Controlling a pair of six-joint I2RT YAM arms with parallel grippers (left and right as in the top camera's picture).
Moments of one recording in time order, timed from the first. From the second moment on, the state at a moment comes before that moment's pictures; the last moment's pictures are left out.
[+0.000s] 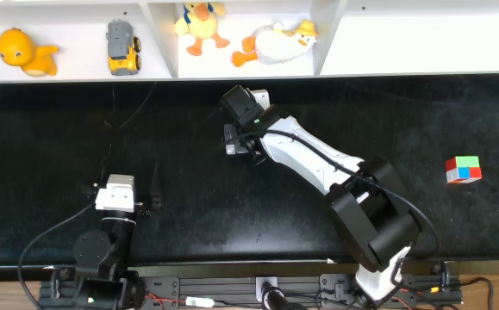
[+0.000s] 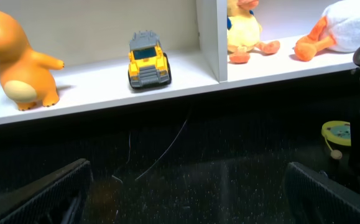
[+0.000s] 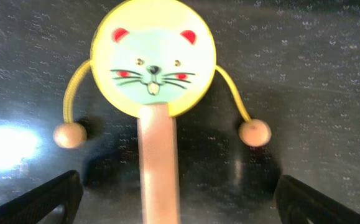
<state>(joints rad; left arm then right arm) -0.10 0.01 0.01 -0.08 -0.03 0.11 0.68 1.95 1.30 -0.66 0.16 0.57</state>
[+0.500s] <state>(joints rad) -0.10 0.01 0.01 -0.08 -0.03 0.11 0.68 1.95 1.31 -0.64 0.14 0.57</state>
